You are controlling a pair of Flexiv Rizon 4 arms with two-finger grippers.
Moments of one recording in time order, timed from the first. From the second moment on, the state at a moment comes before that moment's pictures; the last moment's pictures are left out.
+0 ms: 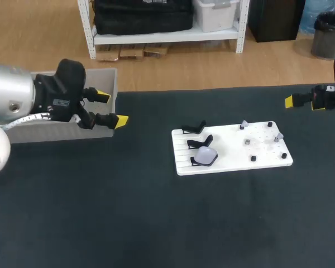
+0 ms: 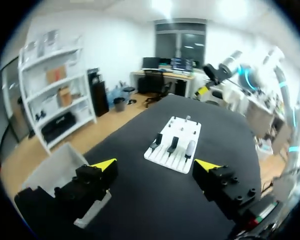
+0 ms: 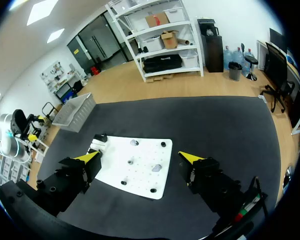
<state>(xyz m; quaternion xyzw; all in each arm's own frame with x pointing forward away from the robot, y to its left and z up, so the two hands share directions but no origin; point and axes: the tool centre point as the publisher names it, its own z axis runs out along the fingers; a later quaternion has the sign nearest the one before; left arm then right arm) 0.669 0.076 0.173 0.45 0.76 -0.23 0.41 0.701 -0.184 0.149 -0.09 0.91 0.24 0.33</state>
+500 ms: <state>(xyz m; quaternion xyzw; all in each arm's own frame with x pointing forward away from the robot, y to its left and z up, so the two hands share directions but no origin) 0.635 0.026 0.140 0.64 0.60 -0.28 0.39 0.701 -0.184 0.149 -0.09 0.91 0.24 0.33</state>
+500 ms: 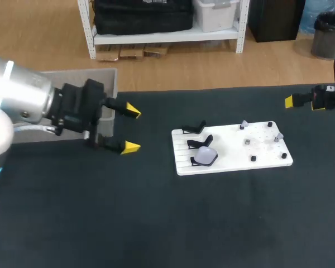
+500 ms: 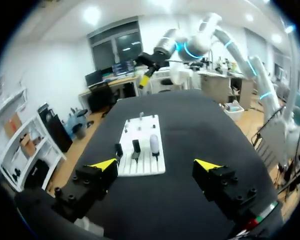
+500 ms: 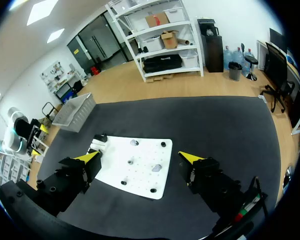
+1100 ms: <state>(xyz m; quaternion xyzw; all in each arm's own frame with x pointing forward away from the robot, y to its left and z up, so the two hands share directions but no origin) 0.654 -0.049 0.076 0.57 0.63 -0.30 0.43 0.701 -0.184 0.149 -0.09 0.91 0.24 0.33</state>
